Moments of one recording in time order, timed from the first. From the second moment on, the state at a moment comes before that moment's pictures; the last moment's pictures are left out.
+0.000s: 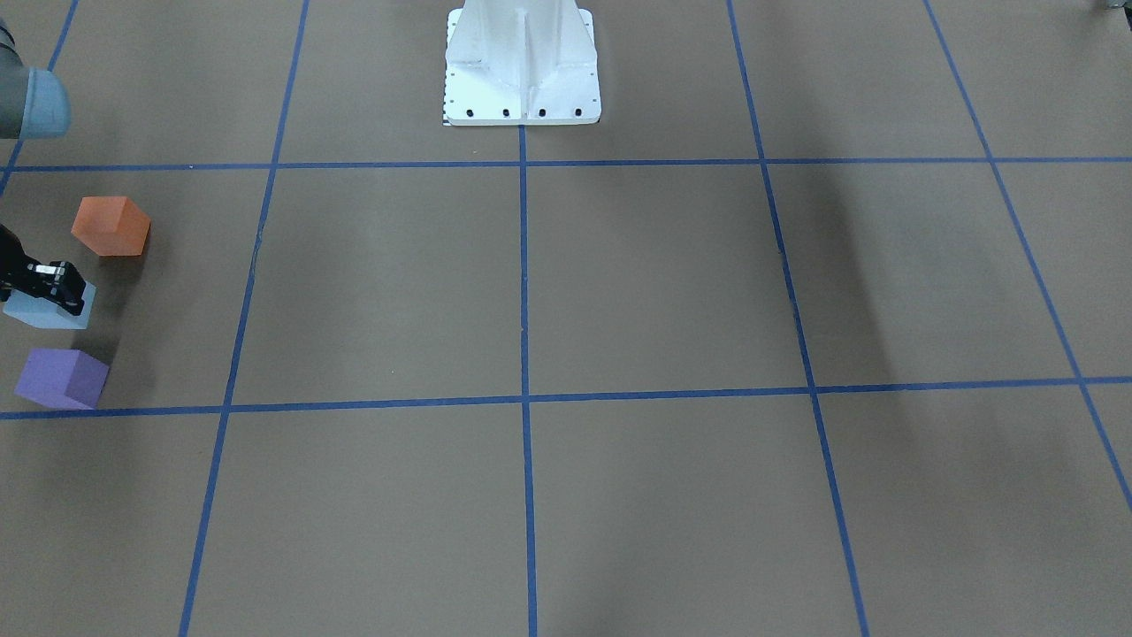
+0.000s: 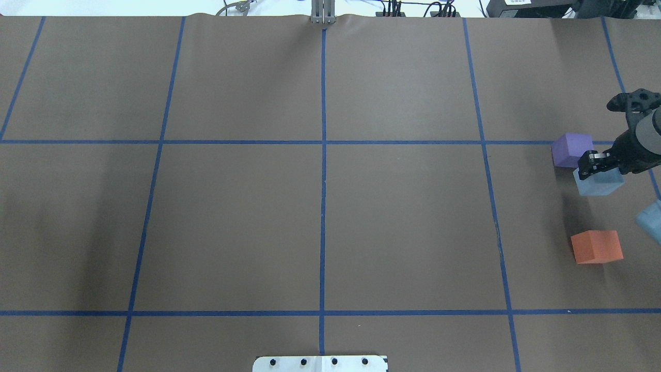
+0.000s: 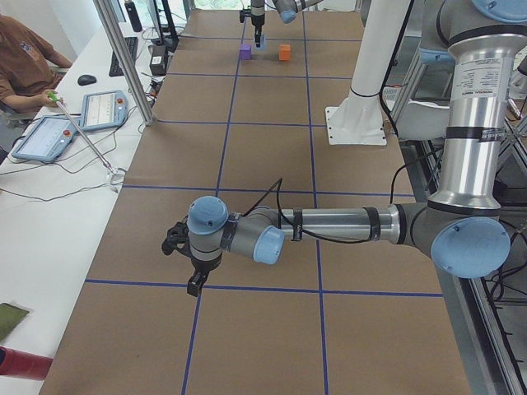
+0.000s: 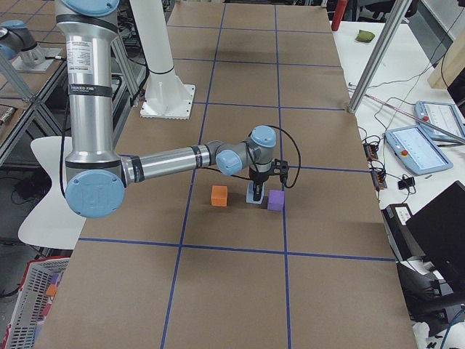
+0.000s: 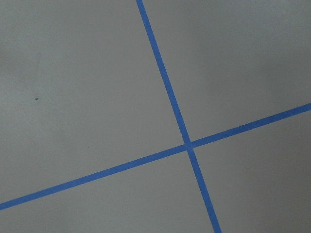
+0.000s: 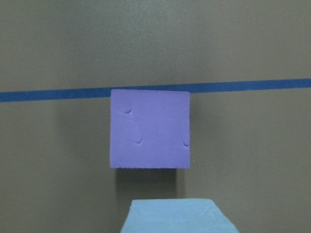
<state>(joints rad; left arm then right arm) -1.53 -1.60 -1.49 -1.90 -2.29 0.10 1.03 -1.58 1.73 -1.32 2.15 0.70</state>
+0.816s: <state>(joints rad) -1.53 -1.60 -1.49 -1.90 -2.27 0.11 0.97 -1.56 1.68 -1.32 2.15 0.70</state>
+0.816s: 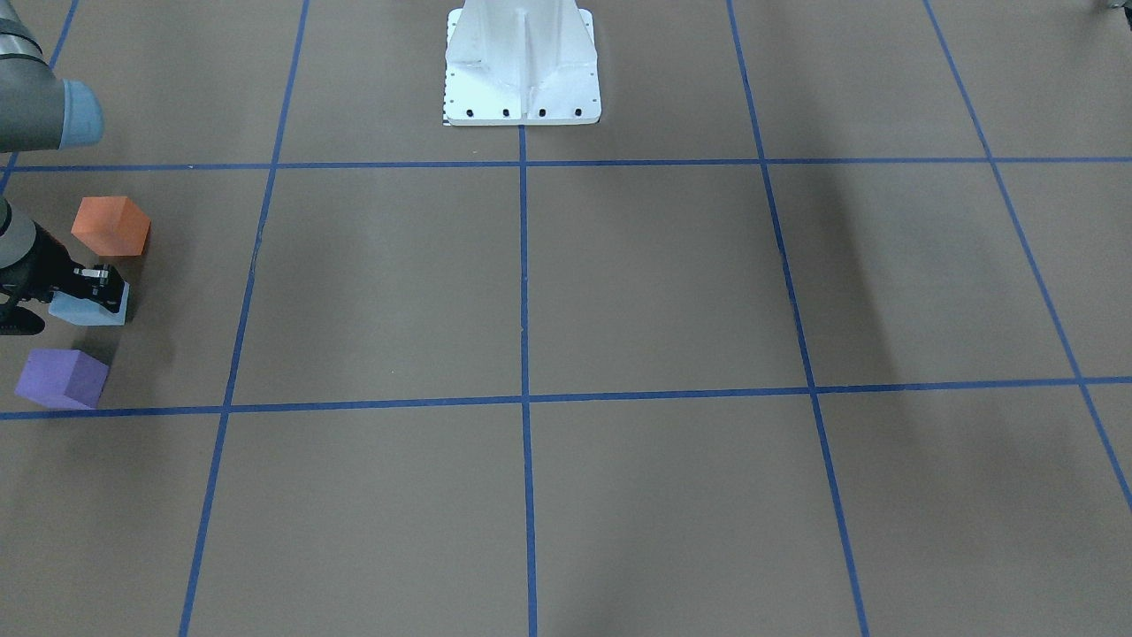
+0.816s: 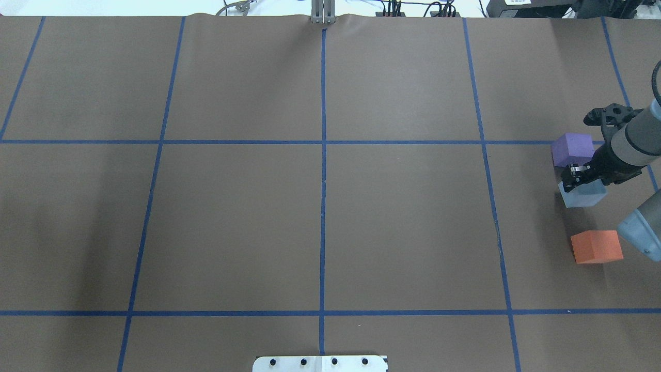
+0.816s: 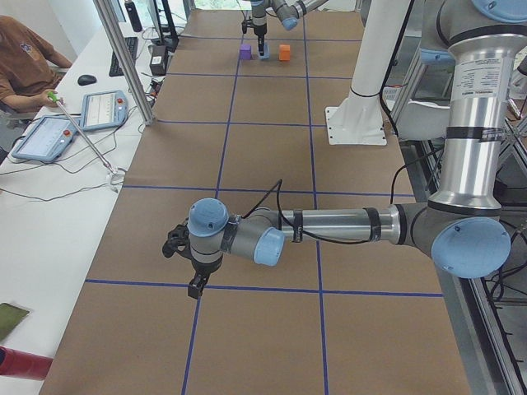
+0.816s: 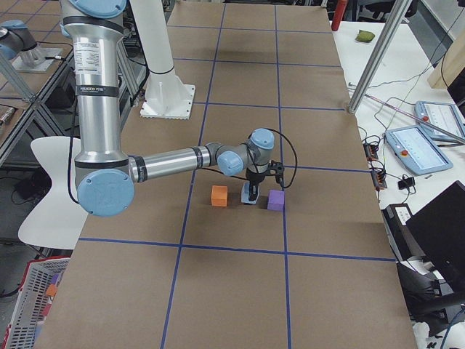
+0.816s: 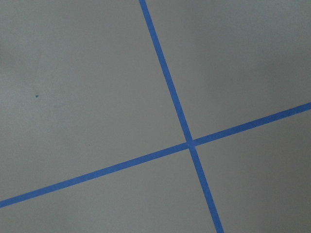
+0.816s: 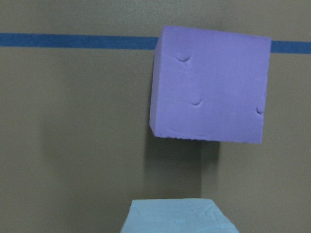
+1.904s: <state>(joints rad) -1.53 -1.60 -1.49 -1.90 -2.27 0.10 0.97 -1.55 1.71 -1.32 2.15 0.70</state>
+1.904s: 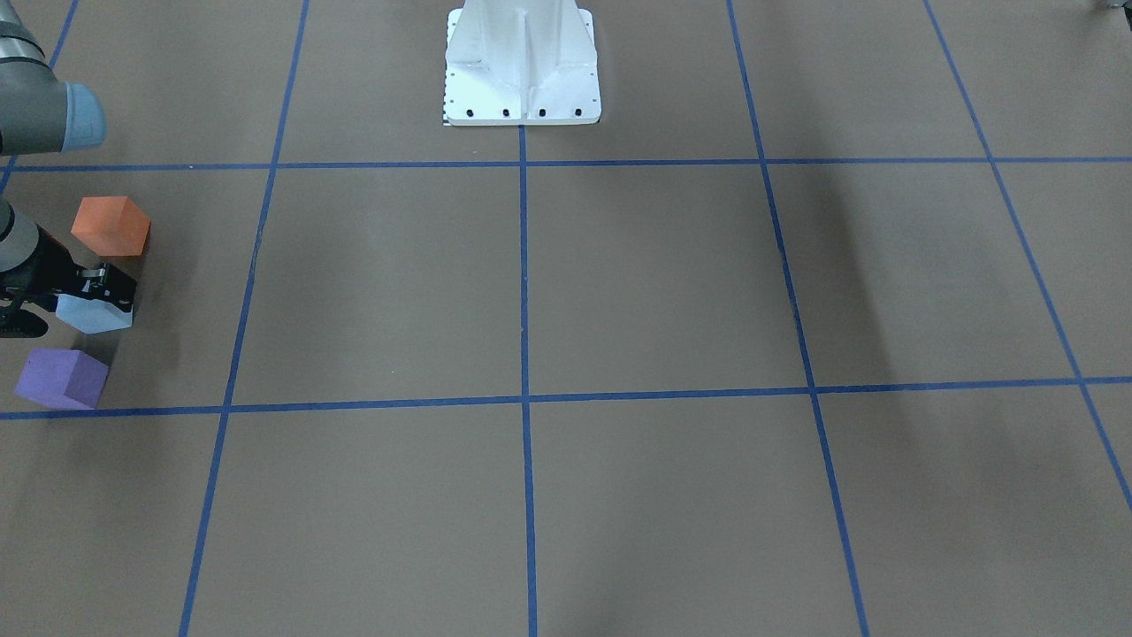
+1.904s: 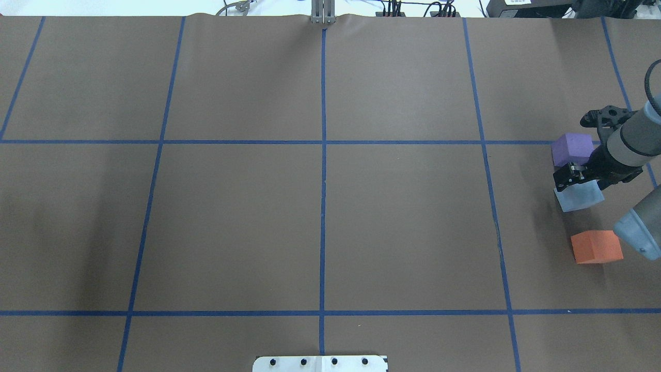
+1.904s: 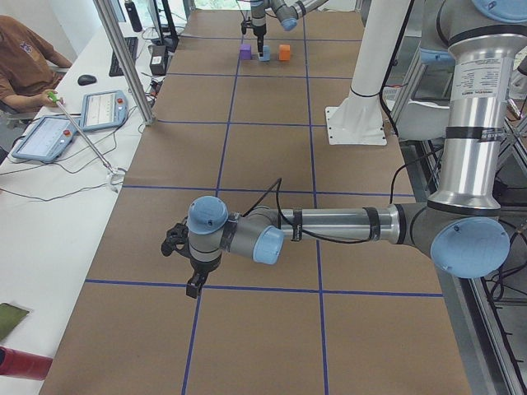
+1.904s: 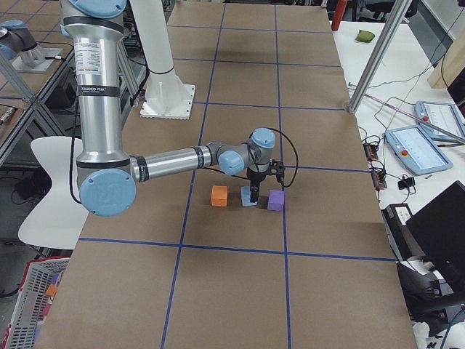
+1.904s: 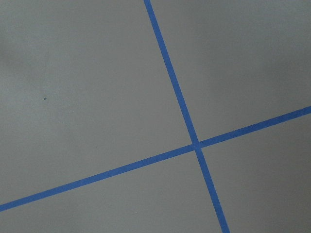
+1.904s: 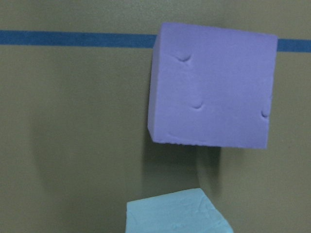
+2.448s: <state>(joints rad) -1.54 -1.60 -1.50 -1.89 -2.26 0.11 1.25 -1.59 1.84 -1.34 2.32 0.54</state>
